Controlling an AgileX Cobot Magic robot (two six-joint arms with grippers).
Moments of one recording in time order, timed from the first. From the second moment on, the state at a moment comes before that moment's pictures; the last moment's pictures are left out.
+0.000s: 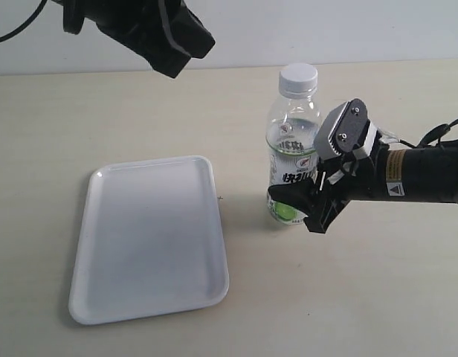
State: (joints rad) left arm -0.62 1.52 -1.34 -0.42 0.72 0.78; right arm 0.03 1.89 -0.63 -1.09 -0.82 0.38
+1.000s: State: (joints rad) left arm -0.62 1.58 -1.36 -0.41 0.66 0.90; right arm 0.03 1.88 -0.72 -1.36 -0.75 0.68
